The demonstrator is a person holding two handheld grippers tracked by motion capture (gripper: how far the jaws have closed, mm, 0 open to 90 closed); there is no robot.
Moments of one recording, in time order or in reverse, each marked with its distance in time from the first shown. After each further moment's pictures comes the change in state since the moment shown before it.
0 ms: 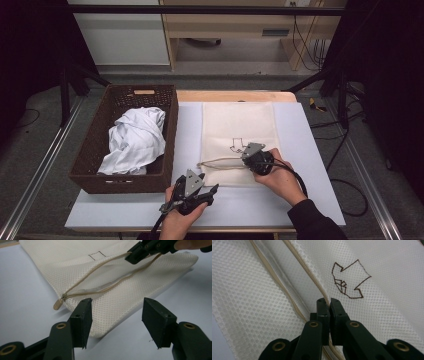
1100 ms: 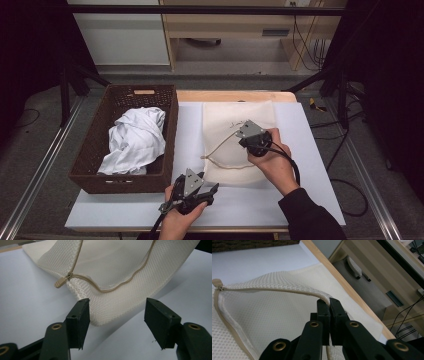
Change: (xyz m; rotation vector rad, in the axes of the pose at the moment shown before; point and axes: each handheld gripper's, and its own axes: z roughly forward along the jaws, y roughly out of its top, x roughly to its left) left arm 0.002 0.003 -0.003 -0.020 0.003 -0.003; right arm -0.014 0.065 -0.044 -0.204 -0.273 -0.027
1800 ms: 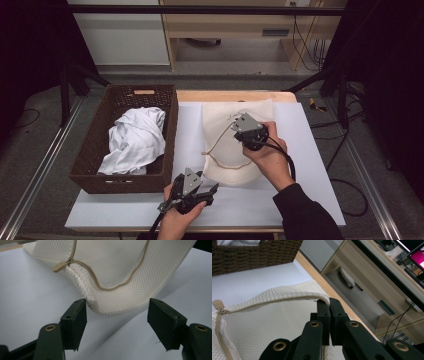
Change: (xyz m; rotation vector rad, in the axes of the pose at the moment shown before) left arm 0.002 0.001 0.000 0.006 -0.003 -0.006; right arm -0.003 0.025 -0.005 -0.076 -0.048 -0.001
